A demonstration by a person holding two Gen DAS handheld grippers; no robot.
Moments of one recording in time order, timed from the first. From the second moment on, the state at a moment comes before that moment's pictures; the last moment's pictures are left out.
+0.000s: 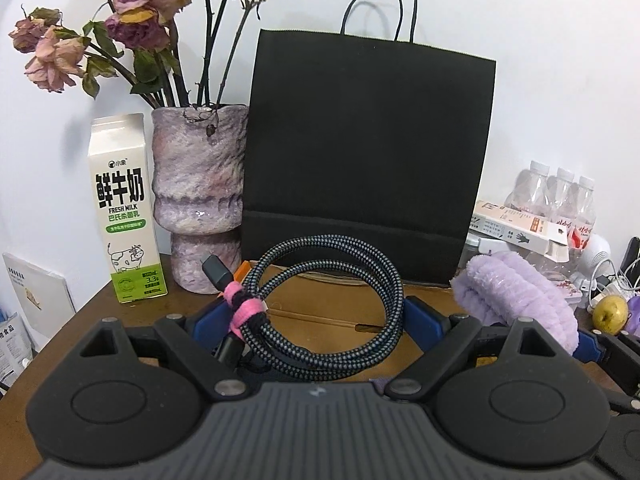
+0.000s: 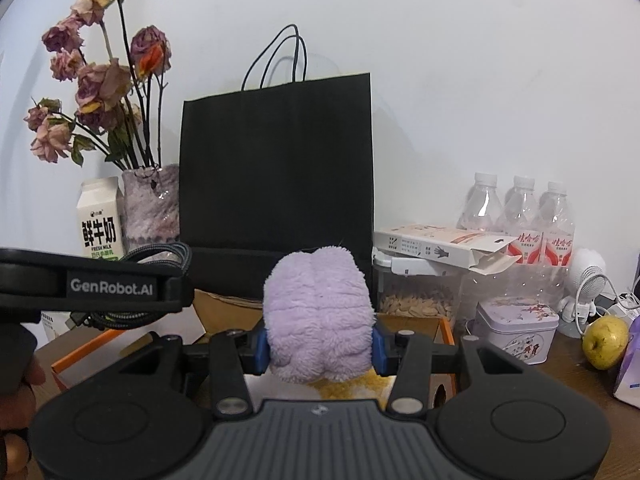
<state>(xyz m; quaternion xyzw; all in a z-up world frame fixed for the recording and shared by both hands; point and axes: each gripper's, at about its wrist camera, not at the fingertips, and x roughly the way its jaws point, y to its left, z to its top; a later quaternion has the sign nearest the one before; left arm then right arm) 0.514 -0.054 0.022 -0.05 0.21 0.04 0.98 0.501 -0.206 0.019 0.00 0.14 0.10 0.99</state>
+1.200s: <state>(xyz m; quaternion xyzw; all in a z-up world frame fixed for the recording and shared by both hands) 0.532 -0.048 0.011 -0.05 0.23 0.04 0.97 0.514 -0.211 0.013 0.01 0.18 0.07 0.98</state>
